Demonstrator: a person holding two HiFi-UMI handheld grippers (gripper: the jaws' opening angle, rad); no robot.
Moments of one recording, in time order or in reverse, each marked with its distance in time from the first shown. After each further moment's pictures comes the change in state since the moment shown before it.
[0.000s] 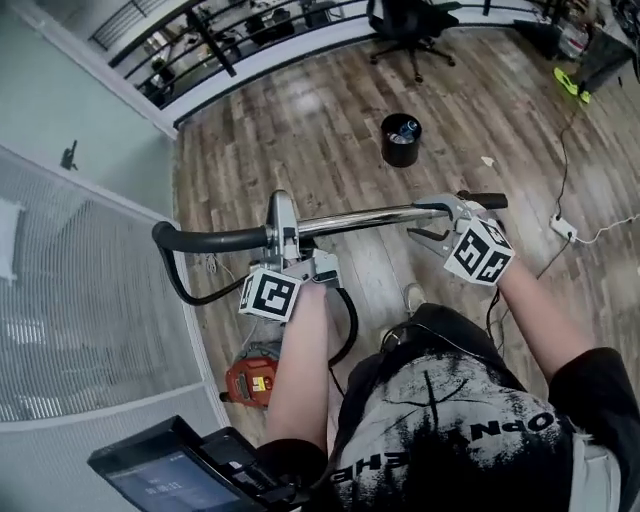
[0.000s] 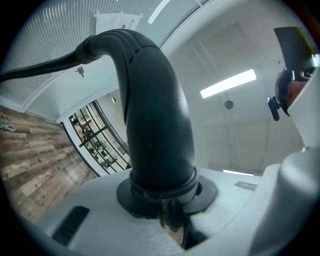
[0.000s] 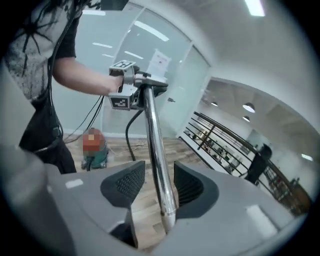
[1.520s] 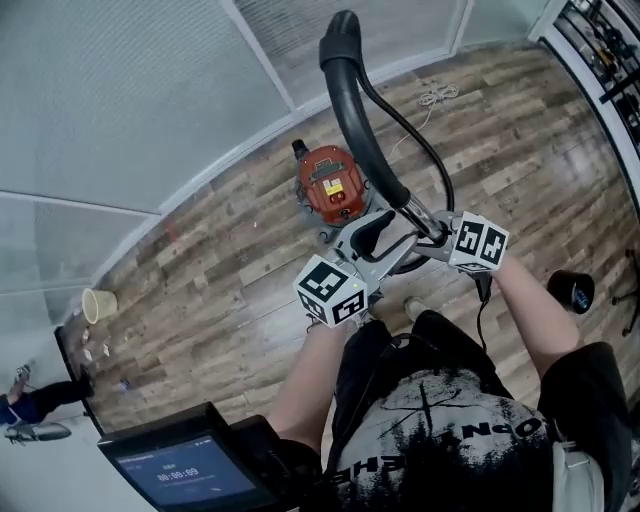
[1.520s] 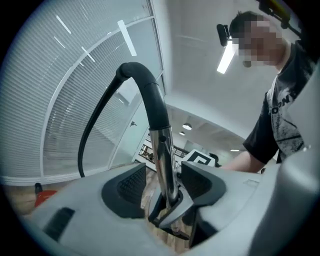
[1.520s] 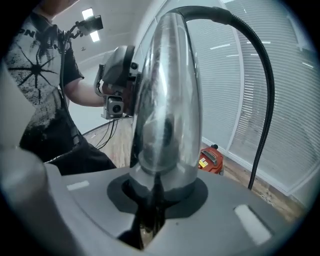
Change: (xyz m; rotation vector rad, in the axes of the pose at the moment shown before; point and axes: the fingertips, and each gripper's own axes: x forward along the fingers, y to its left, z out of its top) left arm -0.384 0.035 0.062 0.394 -0.038 0.729; right arm 0.164 0.397 0.171 -0.664 -0.048 1.542
